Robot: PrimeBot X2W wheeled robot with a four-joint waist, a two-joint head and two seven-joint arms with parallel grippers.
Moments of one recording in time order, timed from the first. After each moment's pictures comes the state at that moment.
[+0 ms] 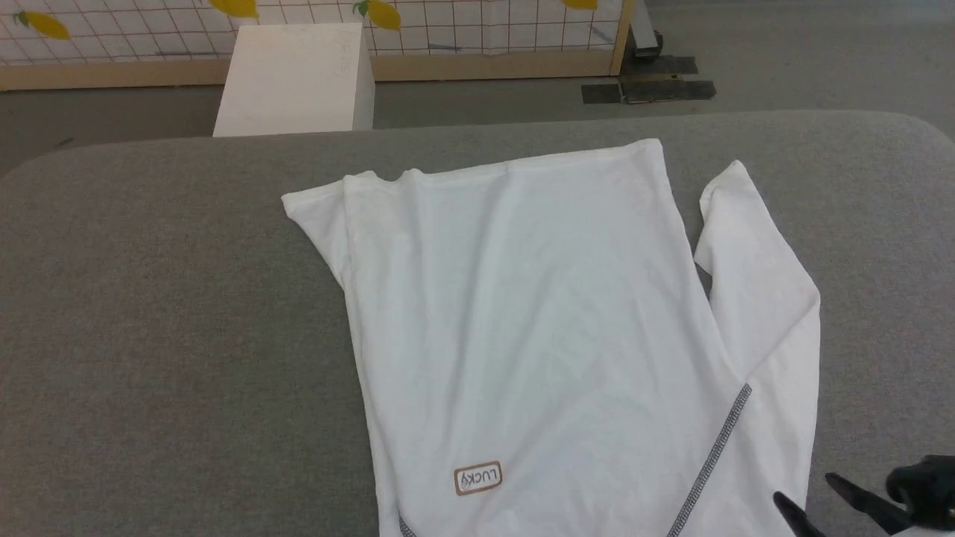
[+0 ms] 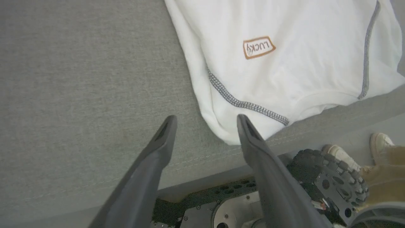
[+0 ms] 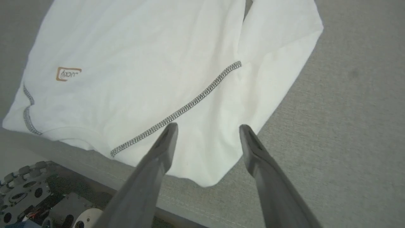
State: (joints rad) left arm 0.36 0.55 -0.54 -0.43 -0.57 0.32 0.35; right arm 0.37 -0.48 0.06 -0.35 0.45 0.13 0.46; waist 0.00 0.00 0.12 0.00
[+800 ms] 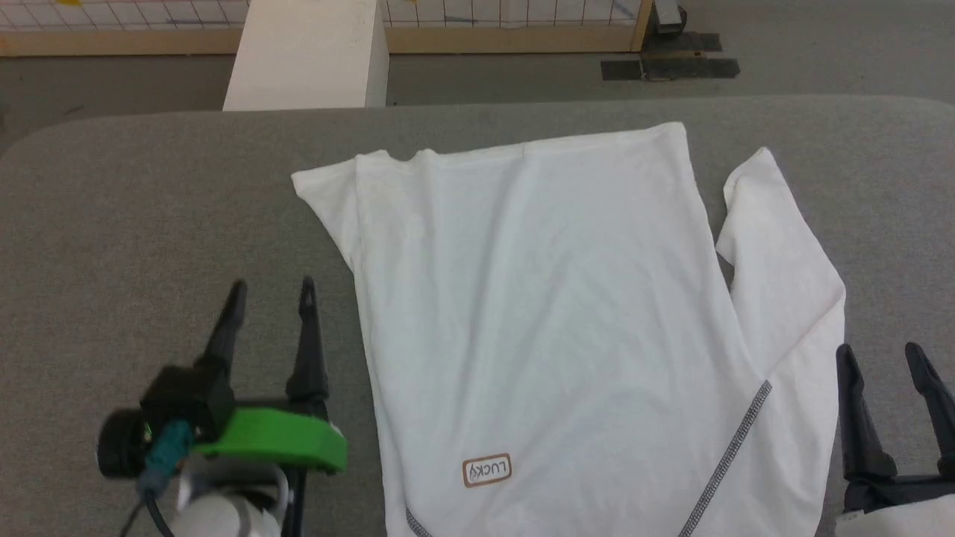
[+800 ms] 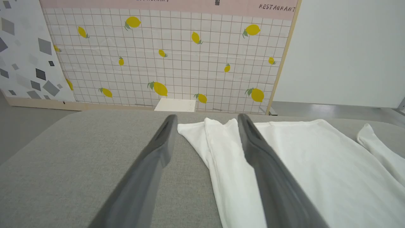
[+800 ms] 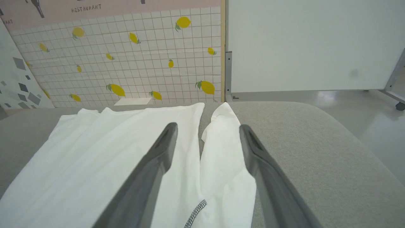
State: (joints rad) left arm -0.02 0.35 -0.37 -0.26 -0.39 0.40 -0.13; right arm 0.25 -0.08 -0.16 -0.36 0.19 0.13 -0.02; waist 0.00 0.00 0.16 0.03
